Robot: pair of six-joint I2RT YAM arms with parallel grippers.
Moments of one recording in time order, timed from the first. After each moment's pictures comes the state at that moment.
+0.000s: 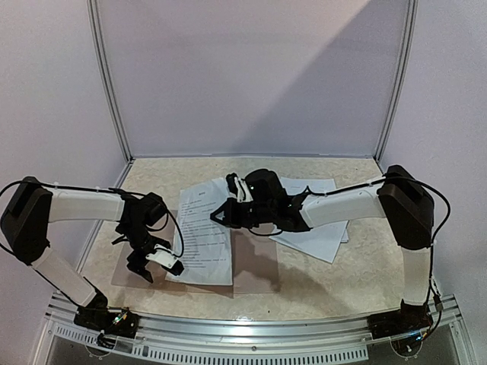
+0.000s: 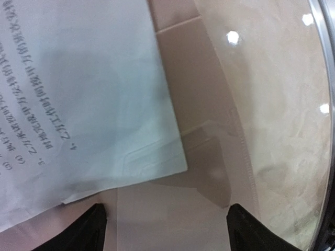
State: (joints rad) left arm -0.50 1.53 0.78 -0.89 0.14 1.46; right arm 0.98 2.05 1.36 0.26 -0.27 0.87
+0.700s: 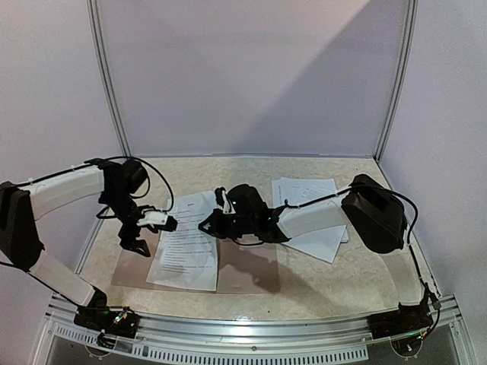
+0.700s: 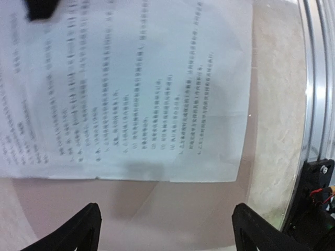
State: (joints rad) left arm -0.34 1.46 1.02 -1.10 0.25 1.26; right arm 1.02 2.27 1.50 0.34 -0.24 1.00
